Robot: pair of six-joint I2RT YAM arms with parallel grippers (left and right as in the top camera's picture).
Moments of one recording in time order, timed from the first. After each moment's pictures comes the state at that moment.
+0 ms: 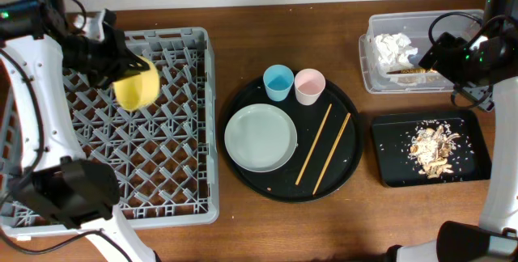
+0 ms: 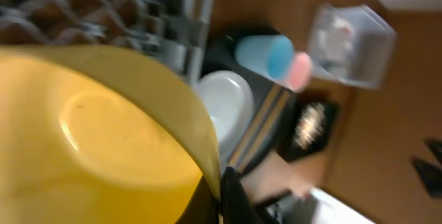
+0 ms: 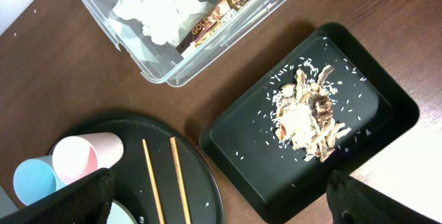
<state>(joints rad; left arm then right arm) 0.24 2.06 2.27 -1.68 0.72 -0.07 -0.23 1.62 1.91 -1.41 0.06 0.49</state>
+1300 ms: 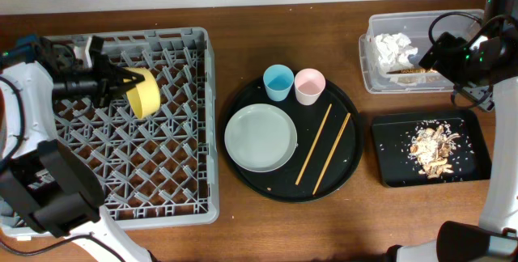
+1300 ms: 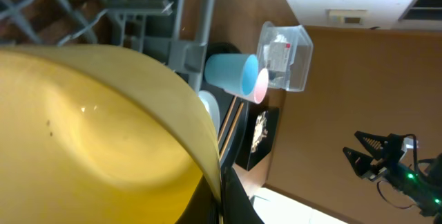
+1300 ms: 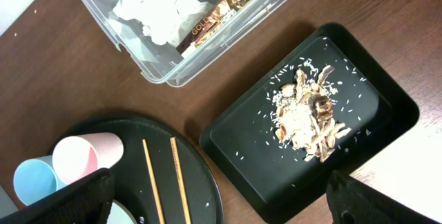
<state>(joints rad) 0.41 2.05 1.84 -1.38 1.03 0.06 -0.23 1.62 1.91 -1.41 0.06 0.49</state>
